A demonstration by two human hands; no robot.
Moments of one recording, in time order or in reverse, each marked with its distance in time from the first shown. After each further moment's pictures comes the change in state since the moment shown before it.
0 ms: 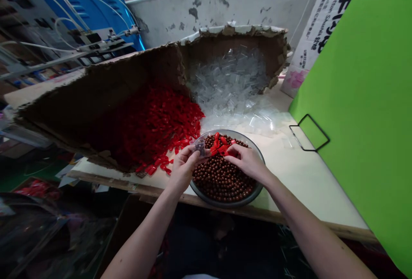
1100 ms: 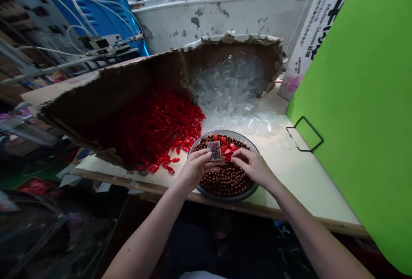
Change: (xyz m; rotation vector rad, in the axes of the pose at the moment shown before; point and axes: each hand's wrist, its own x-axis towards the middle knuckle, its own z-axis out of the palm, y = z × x) left_hand -0.010 0.007 0.024 -0.140 -0.137 -0.333; right_hand -0.037 -0.015 -0.009 0.278 0.020 0.054
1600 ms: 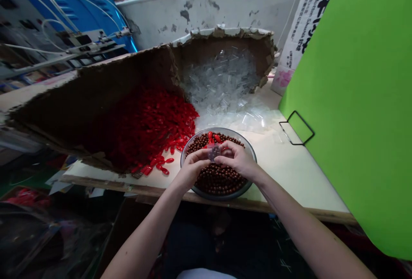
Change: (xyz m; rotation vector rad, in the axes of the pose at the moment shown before) left_hand 0.012 -0.015 -0.012 0.286 -0.103 0.164; right_hand 0.015 -0.015 0.013 0.454 -0.131 0.072
